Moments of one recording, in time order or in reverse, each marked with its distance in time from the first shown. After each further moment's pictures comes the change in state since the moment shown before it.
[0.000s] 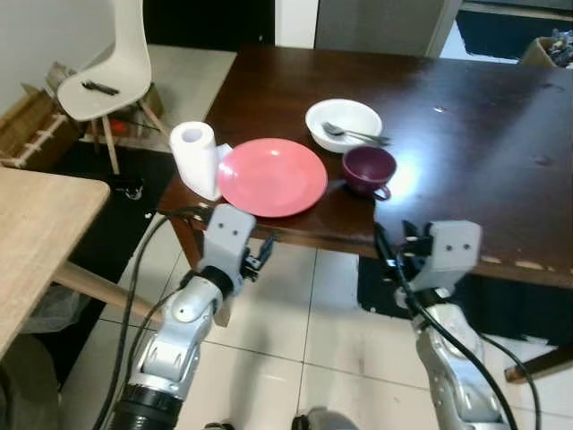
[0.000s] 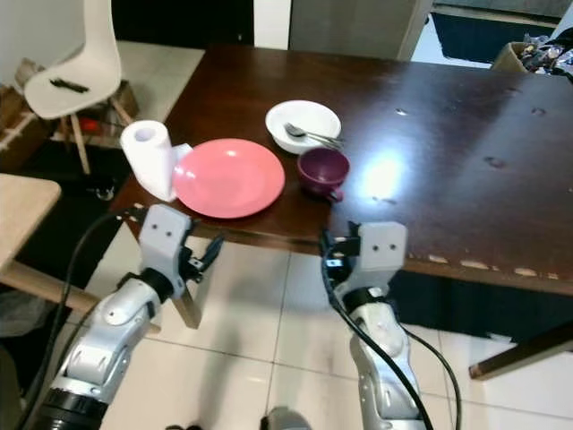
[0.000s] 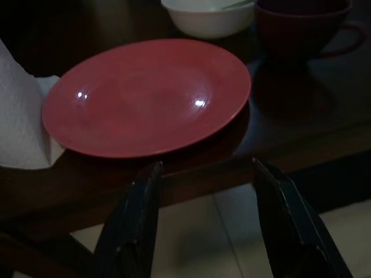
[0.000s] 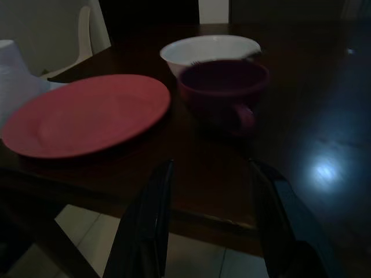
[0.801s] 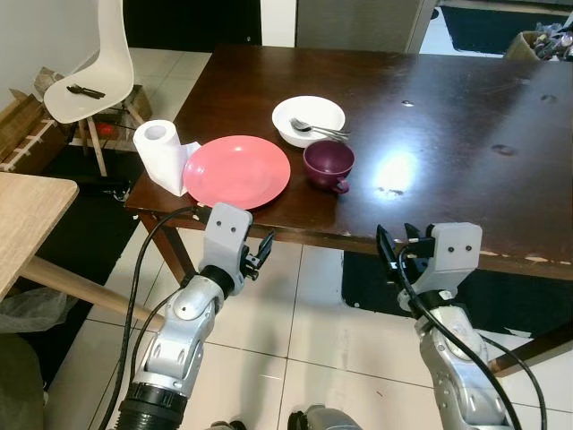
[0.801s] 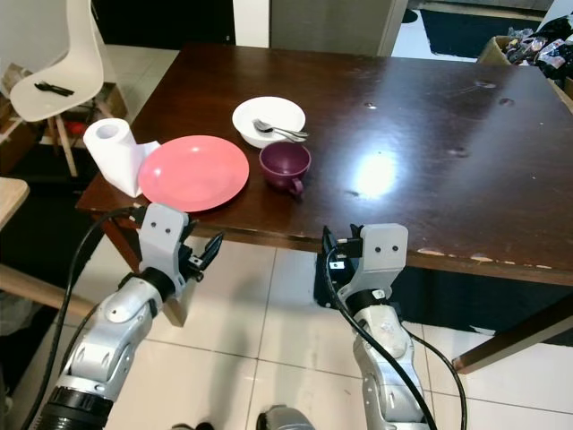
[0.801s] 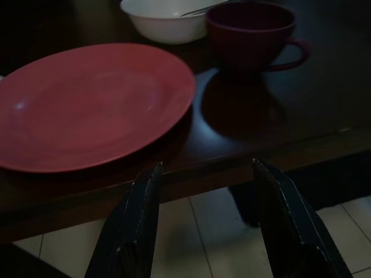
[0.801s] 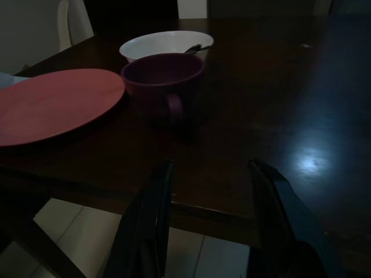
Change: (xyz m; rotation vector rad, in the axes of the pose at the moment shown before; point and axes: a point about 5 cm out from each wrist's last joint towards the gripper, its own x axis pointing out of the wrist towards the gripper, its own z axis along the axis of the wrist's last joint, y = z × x) left arm 0.003 0.002 0.002 -0.028 0.017 0.020; right arm -0.002 -0.004 -0.002 0.000 0.012 -0.014
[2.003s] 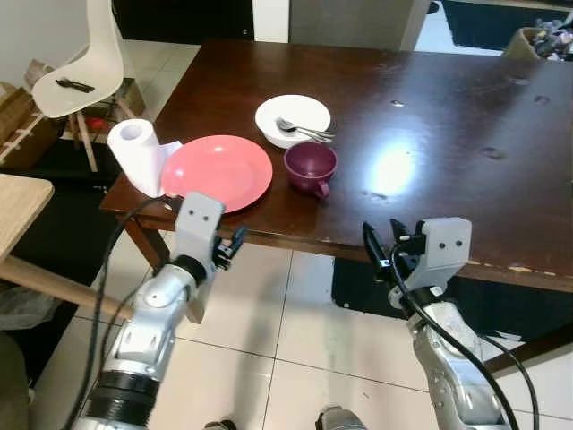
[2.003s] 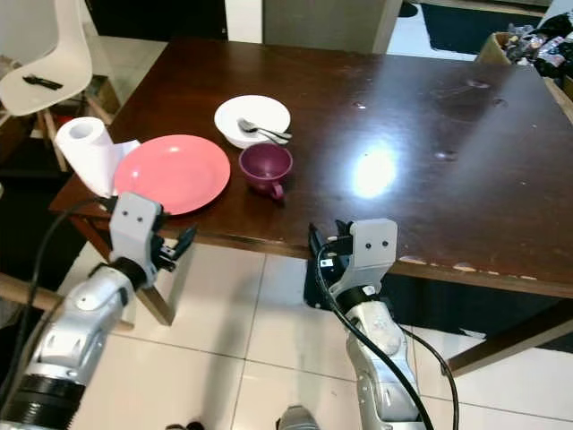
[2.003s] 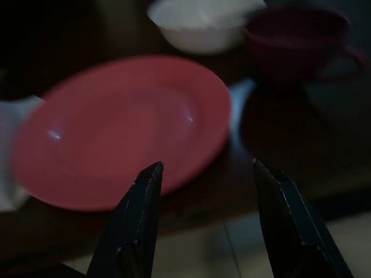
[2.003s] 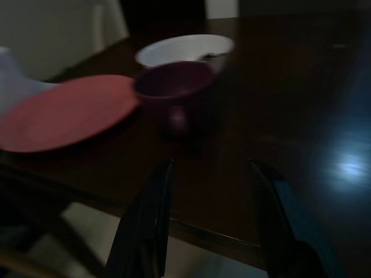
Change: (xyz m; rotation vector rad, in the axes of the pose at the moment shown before) left arm 0.000 0.045 0.015 0.085 -0.008 0.052; right arm 0.005 0.020 0.010 0.070 -0.003 0.145
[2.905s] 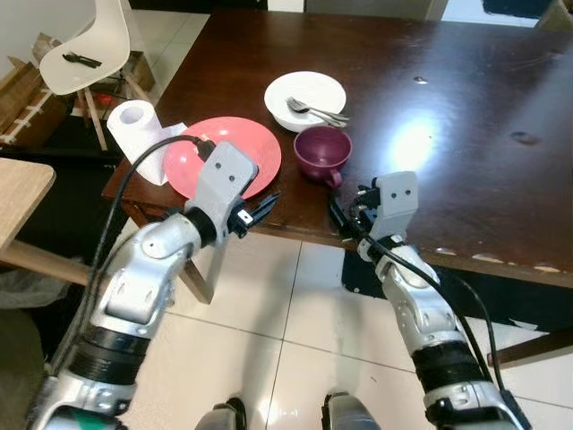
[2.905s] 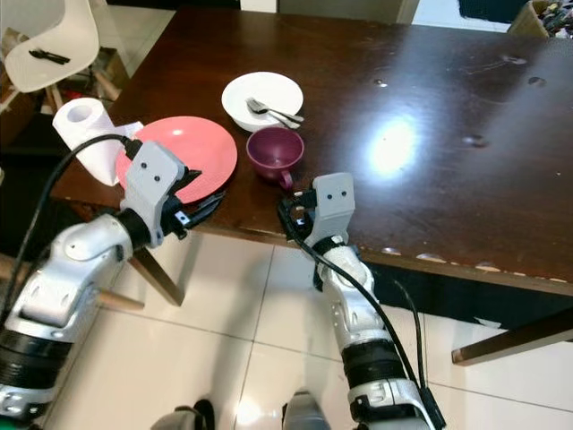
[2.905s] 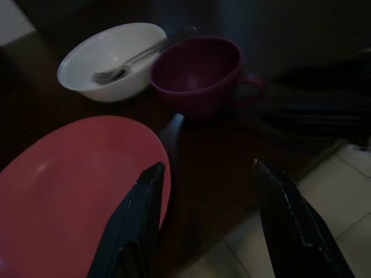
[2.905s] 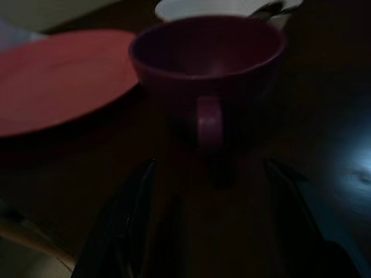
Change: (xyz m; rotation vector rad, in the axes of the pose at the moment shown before) left arm 0.005 -0.013 0.076 0.242 -0.077 -0.359; right arm 0.079 0.001 -0.008 -0.136 0.030 0.086
